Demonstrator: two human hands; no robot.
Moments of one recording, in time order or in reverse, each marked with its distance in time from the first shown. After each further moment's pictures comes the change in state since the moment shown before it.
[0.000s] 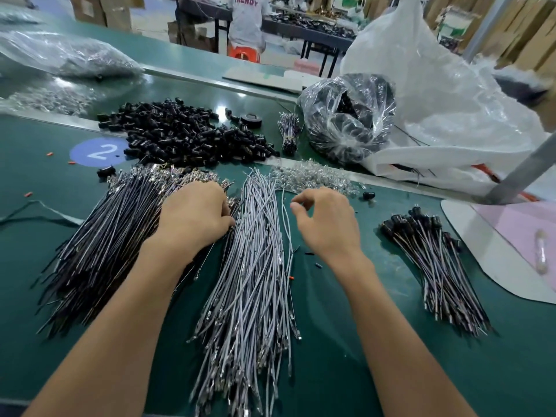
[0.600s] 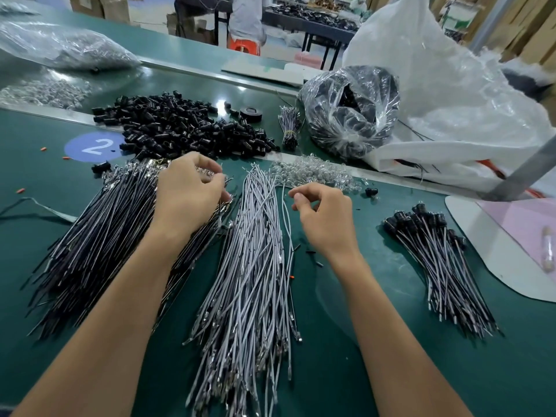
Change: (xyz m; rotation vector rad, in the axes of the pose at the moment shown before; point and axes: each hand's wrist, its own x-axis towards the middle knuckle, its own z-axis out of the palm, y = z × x) left_hand 0.004 -0.001 0.000 -0.827 0.253 -0.133; right_hand 0.006 0.010 0.016 0.350 0.073 0.022
